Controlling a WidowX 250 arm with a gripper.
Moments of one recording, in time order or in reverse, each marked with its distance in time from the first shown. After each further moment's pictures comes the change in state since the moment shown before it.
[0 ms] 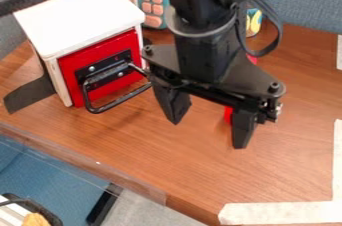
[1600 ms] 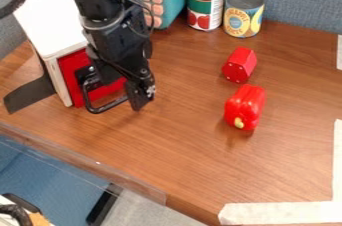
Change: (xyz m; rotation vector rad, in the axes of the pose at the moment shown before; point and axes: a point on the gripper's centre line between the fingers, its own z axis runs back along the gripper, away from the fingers) arm 0.029 0.133 -0.051 0.108 -0.003 -0.305
